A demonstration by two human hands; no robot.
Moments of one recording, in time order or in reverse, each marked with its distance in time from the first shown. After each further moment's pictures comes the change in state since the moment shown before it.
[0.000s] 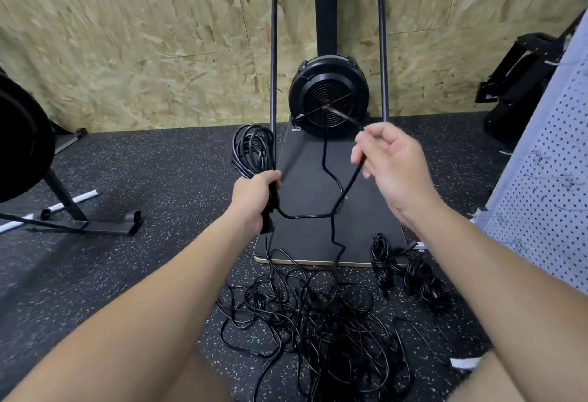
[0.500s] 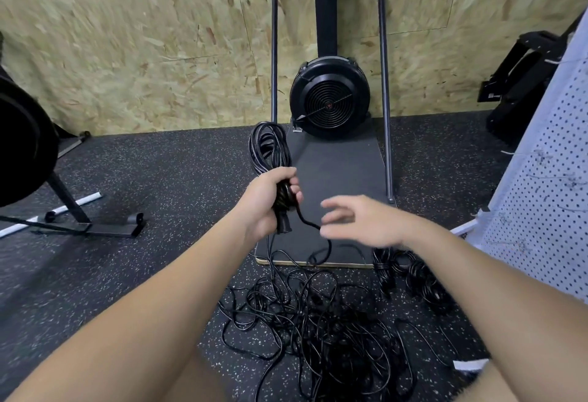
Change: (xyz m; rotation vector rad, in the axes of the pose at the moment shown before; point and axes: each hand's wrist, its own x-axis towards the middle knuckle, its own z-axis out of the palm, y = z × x) left_hand -0.014 0.008 0.019 -0.291 -0.399 -0.141; right_hand -0.024 0.041 -0.003 -0.614 -0.771 0.386
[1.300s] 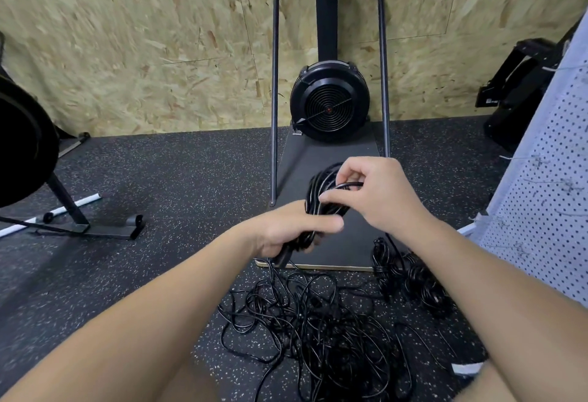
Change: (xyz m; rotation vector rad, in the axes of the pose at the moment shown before) left_hand -0.042 -0.016 0.013 0.688 -0.412 -0.185; right_hand -0.009 -0.034 -0.015 -0.060 0.702 -0.344
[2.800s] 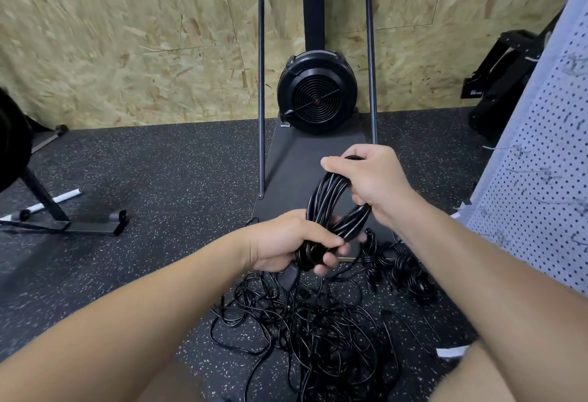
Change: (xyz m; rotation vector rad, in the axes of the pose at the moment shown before) left_hand -0.016 -0.001 0.038 -0.212 -0.375 0.028; right_hand 0.009 -0.001 0.002 0.584 0.092 0.554
